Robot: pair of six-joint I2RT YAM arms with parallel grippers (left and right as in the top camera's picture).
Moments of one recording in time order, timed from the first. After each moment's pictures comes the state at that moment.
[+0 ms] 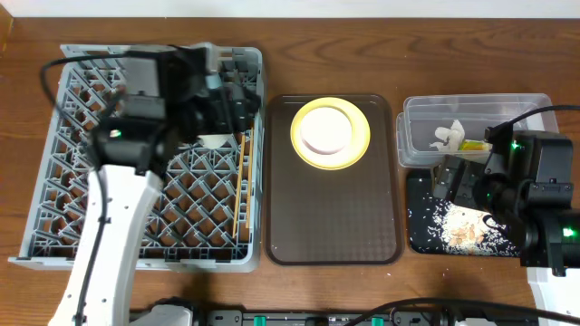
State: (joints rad) left arm -0.16 1.38 1.40 -0.84 0.46 -0.28; right arm 0.00 0.99 1.13 -1.09 -0.11 0.27
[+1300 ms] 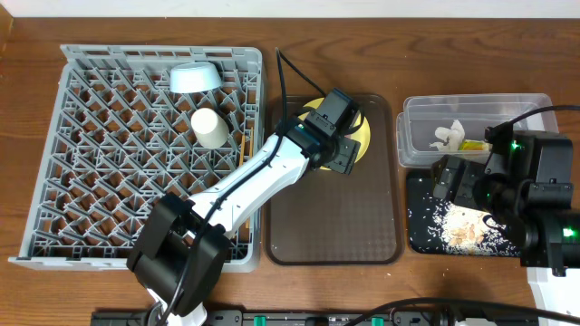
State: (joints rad) left arm -0.69 1.86 1.40 -0.64 0.06 -0.28; right arm 0.00 0.99 1.13 -1.09 -0.11 0.27
